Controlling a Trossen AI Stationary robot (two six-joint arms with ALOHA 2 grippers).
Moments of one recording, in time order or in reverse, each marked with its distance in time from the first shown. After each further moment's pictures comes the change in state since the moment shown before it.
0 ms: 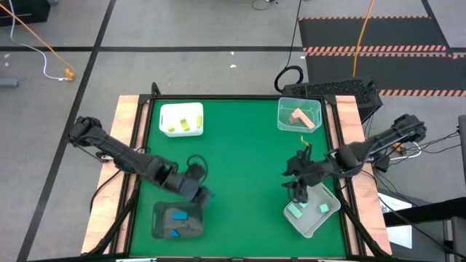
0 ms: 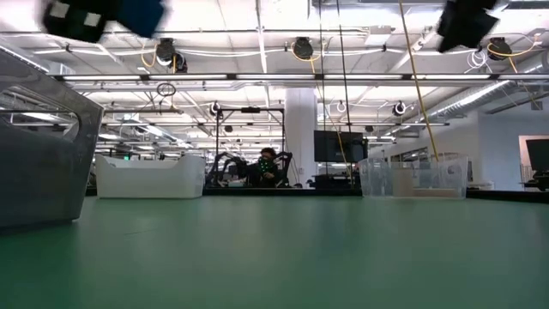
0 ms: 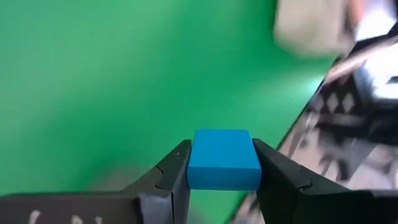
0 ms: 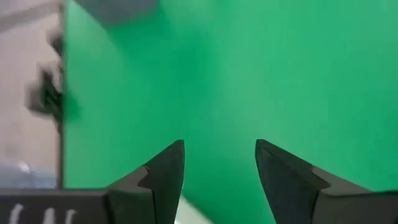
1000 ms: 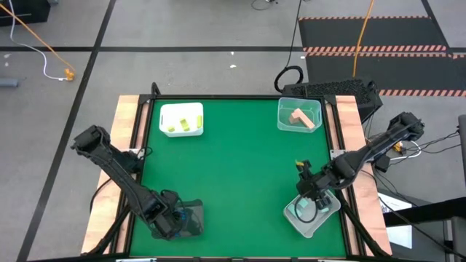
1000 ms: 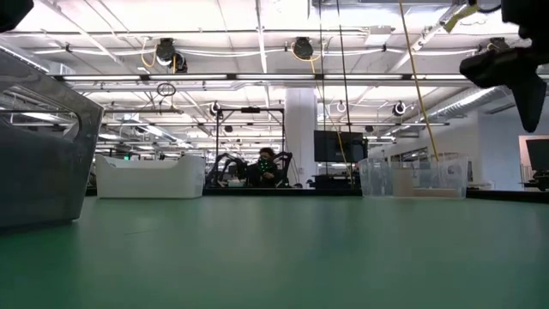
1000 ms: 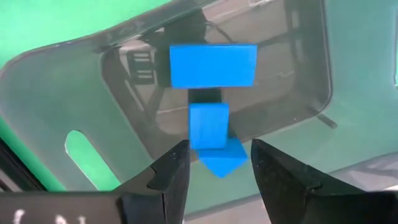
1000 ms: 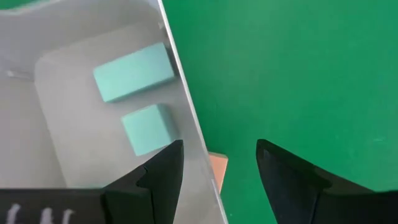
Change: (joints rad) left arm -0.337 0.168 0.000 -0.332 0.216 -0.716; right arm 0.116 0.000 -0.206 -0.149 -0.151 -0.529
